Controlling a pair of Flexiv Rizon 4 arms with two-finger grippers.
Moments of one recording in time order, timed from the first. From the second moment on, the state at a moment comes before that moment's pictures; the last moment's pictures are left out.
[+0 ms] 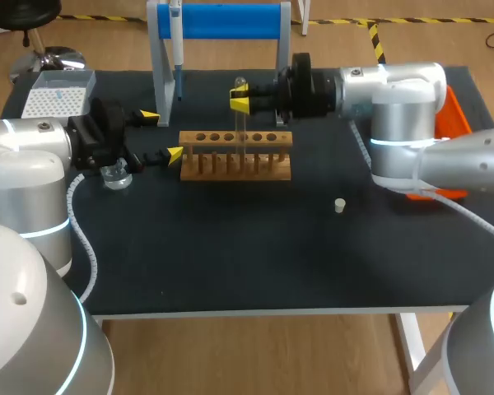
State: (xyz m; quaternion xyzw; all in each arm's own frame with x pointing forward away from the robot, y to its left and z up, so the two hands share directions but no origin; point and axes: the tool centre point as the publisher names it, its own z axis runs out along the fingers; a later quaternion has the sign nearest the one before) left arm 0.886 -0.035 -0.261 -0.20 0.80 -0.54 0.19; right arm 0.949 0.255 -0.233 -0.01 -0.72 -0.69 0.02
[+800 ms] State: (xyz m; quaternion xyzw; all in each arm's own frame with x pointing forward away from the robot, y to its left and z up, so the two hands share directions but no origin) left arm 0.886 -0.035 -0.261 -0.20 0.80 -0.54 0.19; right arm 0.937 0.241 -0.187 -0.03 -0.73 -0.68 0.00
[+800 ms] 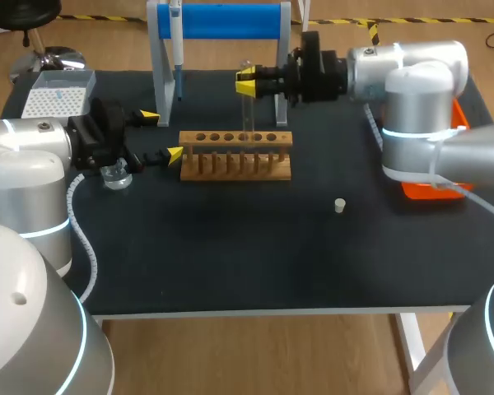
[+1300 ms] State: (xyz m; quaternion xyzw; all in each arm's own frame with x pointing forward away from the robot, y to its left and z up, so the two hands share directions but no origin) left arm 0.886 -0.035 -0.261 -0.20 0.80 -0.54 0.19; right arm 0.934 0.238 -0.189 -0.07 -0.73 -0.68 0.03
